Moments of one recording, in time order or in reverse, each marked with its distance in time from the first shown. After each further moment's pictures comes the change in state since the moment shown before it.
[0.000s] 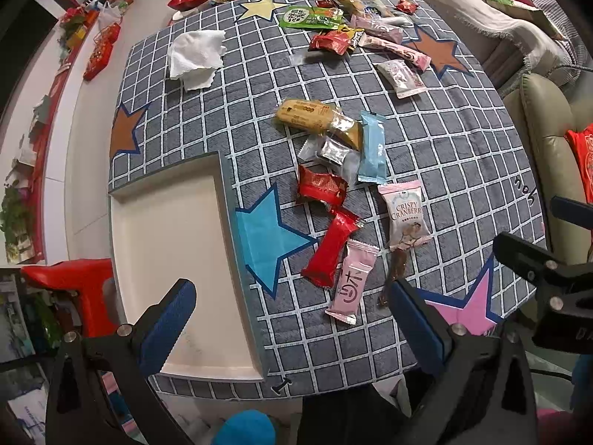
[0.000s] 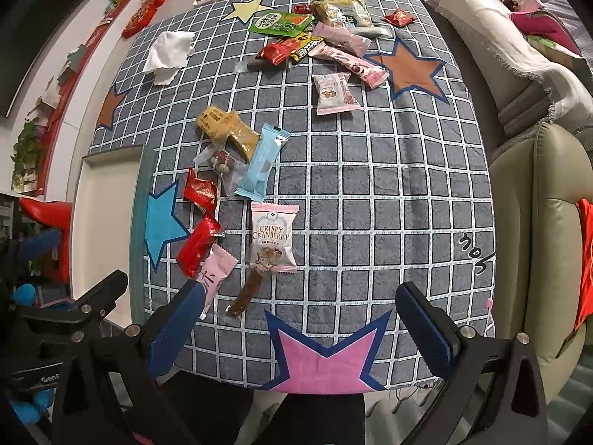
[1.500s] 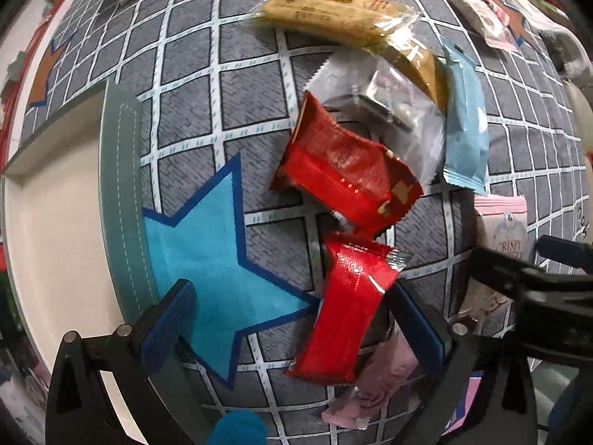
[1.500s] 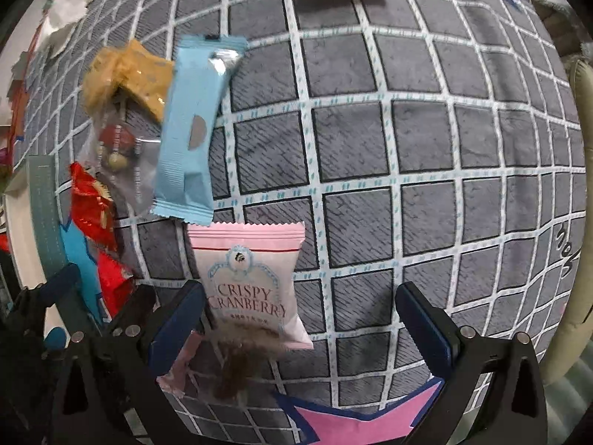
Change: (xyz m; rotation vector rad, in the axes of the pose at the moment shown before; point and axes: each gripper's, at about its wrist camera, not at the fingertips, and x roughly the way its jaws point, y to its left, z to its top) left arm 0.169 0.008 0.031 -0.082 0.146 -0.088; right arm 0.188 0.011 0.065 0.163 0.308 -0.030
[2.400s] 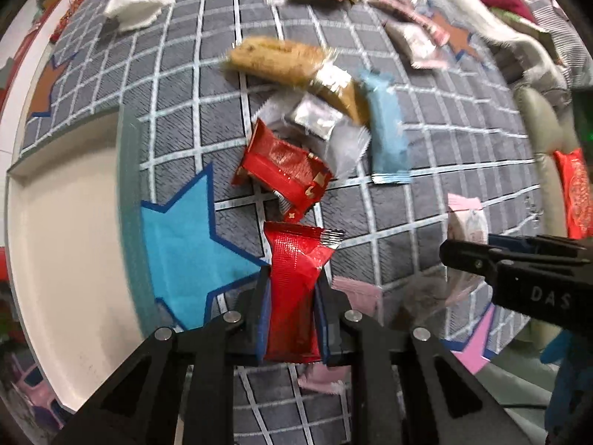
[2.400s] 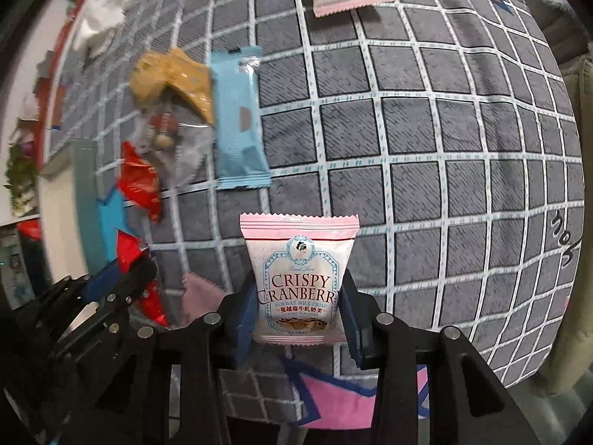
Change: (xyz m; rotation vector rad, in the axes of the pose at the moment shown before) left arm -0.067 -0.047 -0.045 0.028 -0.108 -0.127; right arm -0.021 -0.020 0.020 -0.037 -0.062 0.151
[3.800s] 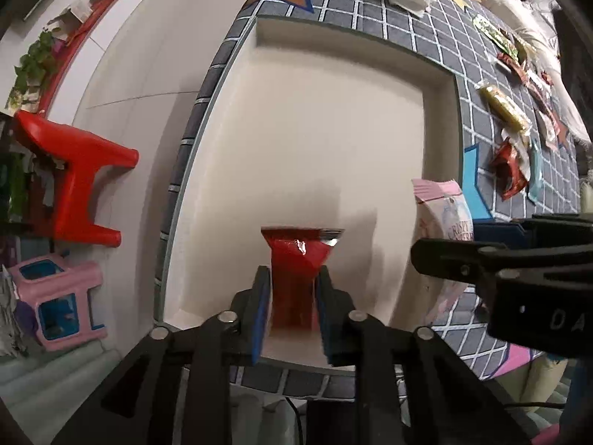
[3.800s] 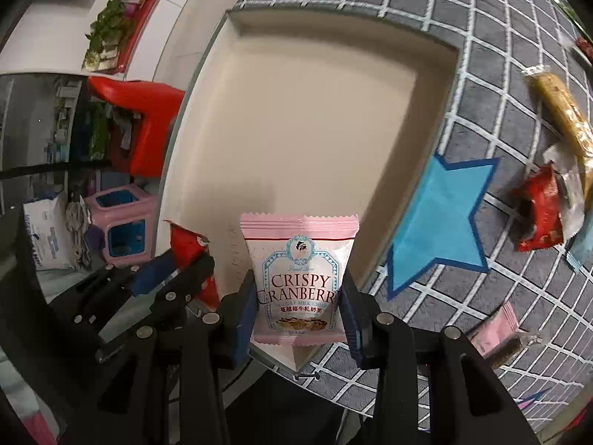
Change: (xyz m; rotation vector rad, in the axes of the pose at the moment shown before) left arm -0.061 0.233 -0.111 -0.372 -0.006 0.142; right arm 0.048 0.297 -0.039 -0.530 0.163 0.089
